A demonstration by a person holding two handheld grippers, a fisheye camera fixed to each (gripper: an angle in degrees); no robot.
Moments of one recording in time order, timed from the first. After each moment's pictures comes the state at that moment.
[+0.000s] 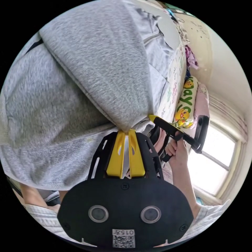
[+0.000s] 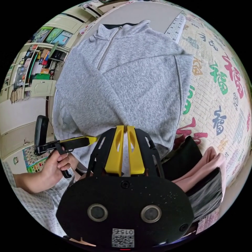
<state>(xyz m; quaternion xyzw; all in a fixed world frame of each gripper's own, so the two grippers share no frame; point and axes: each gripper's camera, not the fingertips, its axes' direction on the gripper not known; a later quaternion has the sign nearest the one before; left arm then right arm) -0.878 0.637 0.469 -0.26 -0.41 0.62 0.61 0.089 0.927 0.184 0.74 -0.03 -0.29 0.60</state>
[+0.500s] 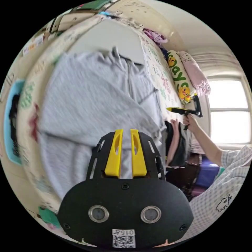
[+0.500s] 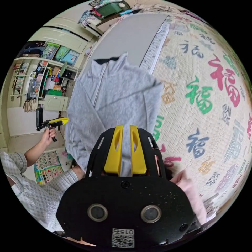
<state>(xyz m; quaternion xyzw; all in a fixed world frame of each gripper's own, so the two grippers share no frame) -0.666 0.763 0.466 -0.24 -0.40 0.81 0.36 0.200 1.003 0.165 0.77 -0.10 -0.34 0.53</state>
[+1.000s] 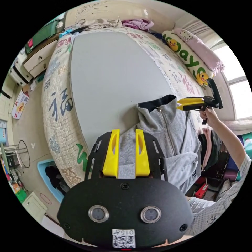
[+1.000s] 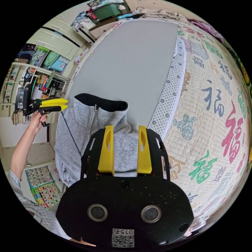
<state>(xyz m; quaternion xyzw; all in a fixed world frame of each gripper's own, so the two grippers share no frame) -0.532 0.894 0.685 -0.22 -0.45 0.85 0.14 0.131 1.091 0.051 0.81 -0.09 -0.28 0.51</state>
